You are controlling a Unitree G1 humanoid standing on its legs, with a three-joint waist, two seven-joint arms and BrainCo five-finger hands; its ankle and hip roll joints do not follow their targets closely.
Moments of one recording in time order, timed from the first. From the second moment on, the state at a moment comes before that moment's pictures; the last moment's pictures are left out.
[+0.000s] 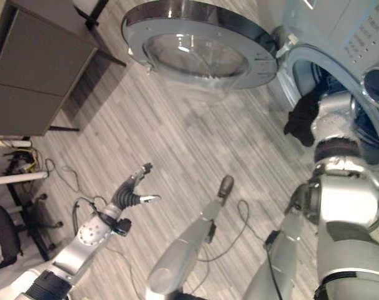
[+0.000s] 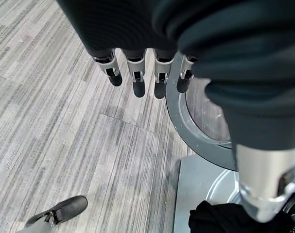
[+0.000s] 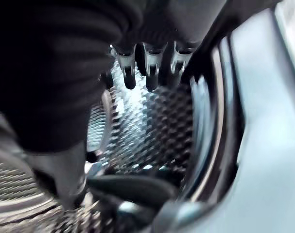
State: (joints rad) left arm -0.08 0.56 -0.36 0.01 -0.19 -0.08 0.09; right arm -1.06 -0.56 -0.10 0.85 1.21 -0.32 -0.22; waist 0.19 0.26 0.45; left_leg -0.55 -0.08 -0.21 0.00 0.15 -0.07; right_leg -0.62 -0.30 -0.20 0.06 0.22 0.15
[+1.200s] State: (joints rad) left arm -0.02 0.55 -0.36 -0.02 -0.24 -0.08 0.08; right arm -0.99 -0.58 0.02 1.40 0.74 -0.10 -0.22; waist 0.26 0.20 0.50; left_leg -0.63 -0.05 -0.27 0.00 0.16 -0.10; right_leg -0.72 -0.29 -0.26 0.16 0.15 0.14
